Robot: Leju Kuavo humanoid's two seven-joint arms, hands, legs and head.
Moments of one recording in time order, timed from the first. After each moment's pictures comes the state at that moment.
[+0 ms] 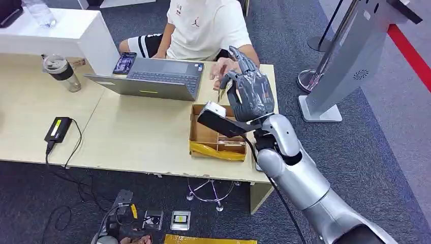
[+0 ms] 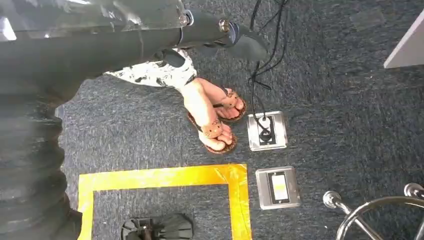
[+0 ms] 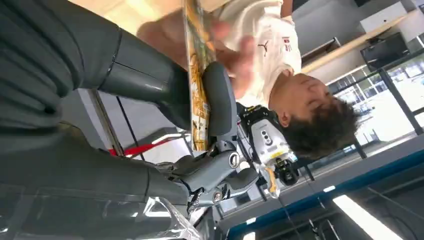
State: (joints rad) left arm -0.33 0.14 -0.78 -0.29 0.44 0.53 -0.02; right arm -0.72 -0.05 0.56 -1.22 1.10 -0.28 -0.04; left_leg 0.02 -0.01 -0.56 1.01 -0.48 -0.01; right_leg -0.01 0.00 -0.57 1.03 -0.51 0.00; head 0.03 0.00
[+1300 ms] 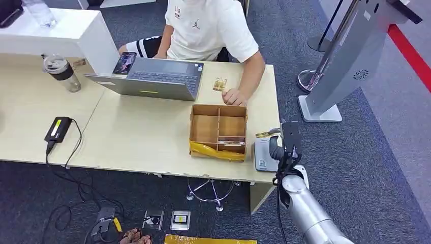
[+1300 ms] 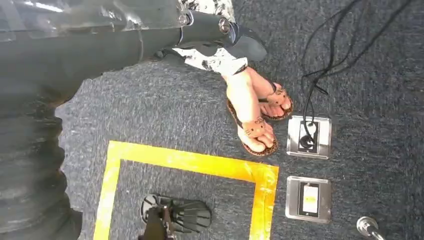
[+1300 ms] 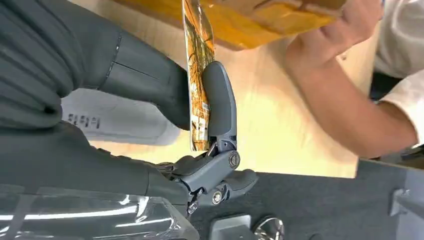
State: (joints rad) left arm -0.20 0.14 -0.48 -0.29 0.40 0.47 -0.04; right arm -0.48 -0.04 0.34 -0.77 0.07 -0.46 -0.31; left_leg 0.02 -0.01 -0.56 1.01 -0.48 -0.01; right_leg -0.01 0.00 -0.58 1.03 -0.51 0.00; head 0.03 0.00
